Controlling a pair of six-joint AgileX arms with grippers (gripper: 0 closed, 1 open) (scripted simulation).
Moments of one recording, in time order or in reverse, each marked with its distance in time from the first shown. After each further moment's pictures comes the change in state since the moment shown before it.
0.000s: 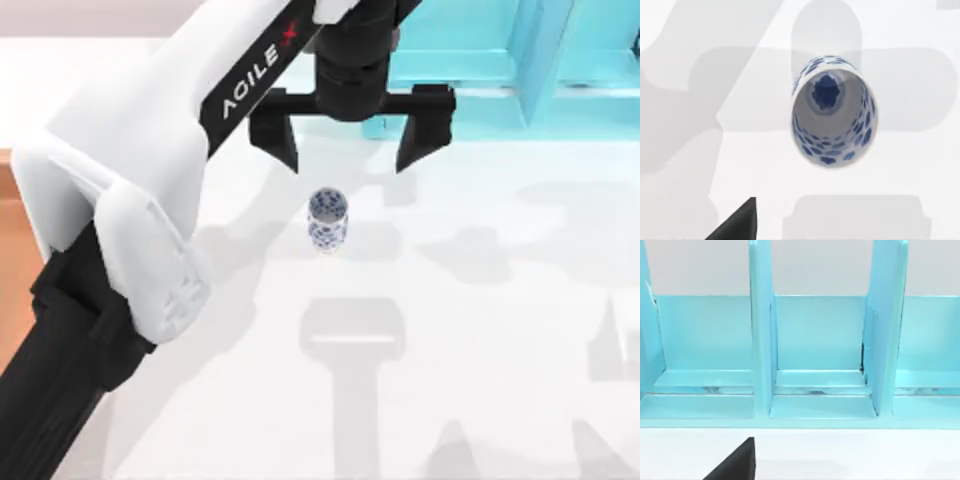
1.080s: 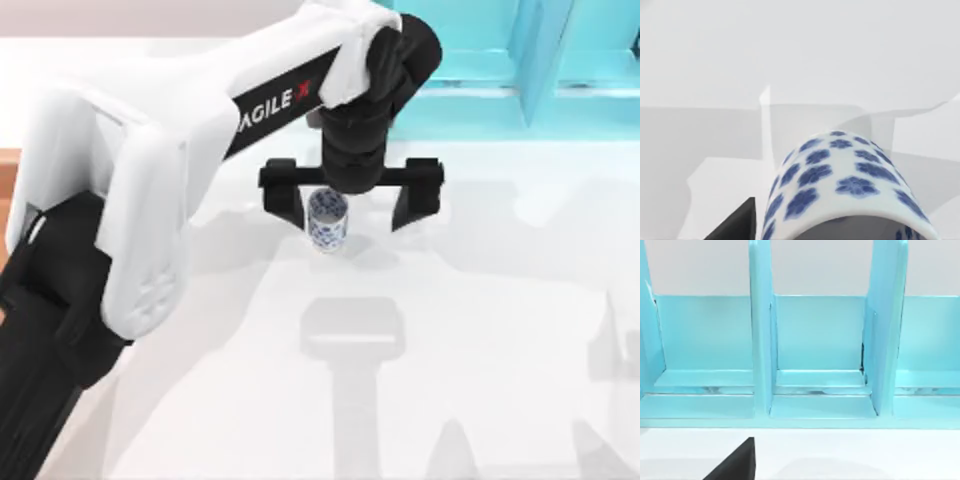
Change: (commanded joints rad) left arm 0.011 -0.115 -0.617 0.501 -0.002 0.011; right arm 0.000 0.000 0.000 0.000 0.000 0.000
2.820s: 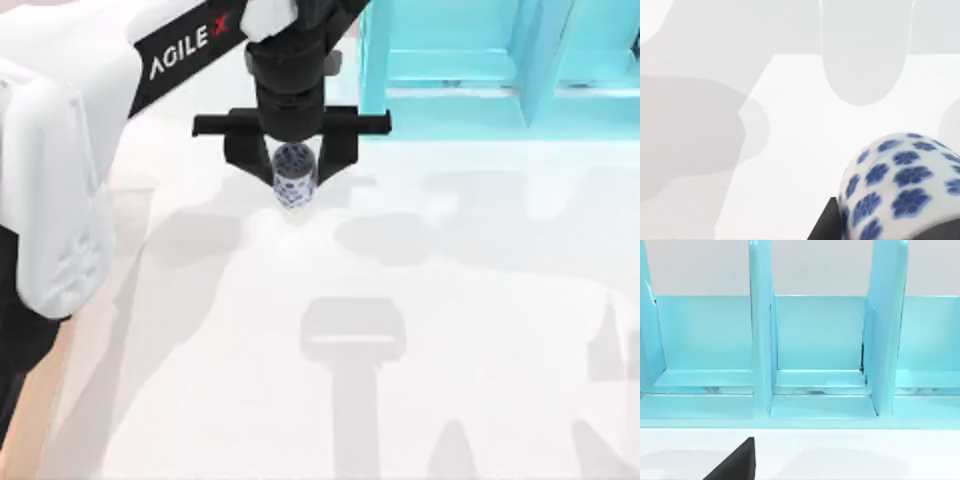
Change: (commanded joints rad) left arm 0.099 -0.163 -0.059 -0.087 0.005 0.095; right arm 0.000 0.000 0.000 0.000 0.000 0.000
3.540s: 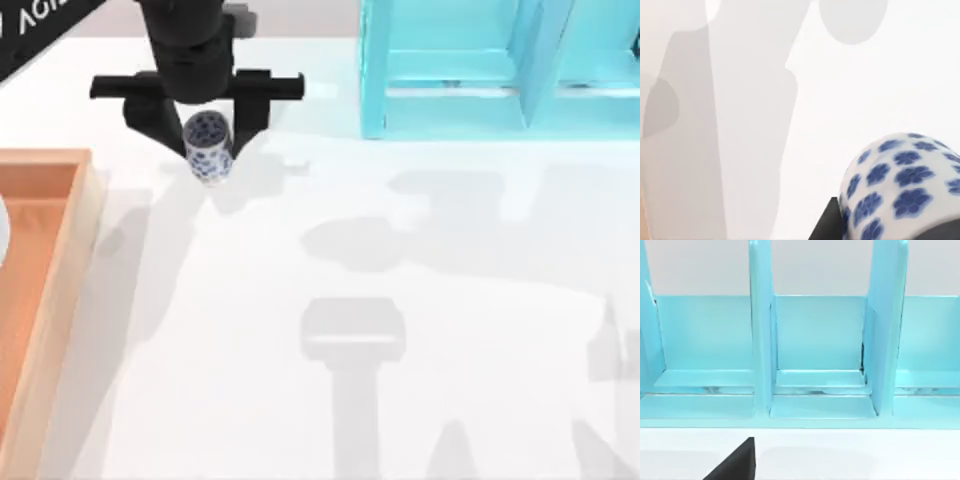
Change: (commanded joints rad) left arm 0.142 -0.171 -0.112 -0.075 0.012 0.151; right arm 0.000 0.000 0.000 0.000 0.000 0.000
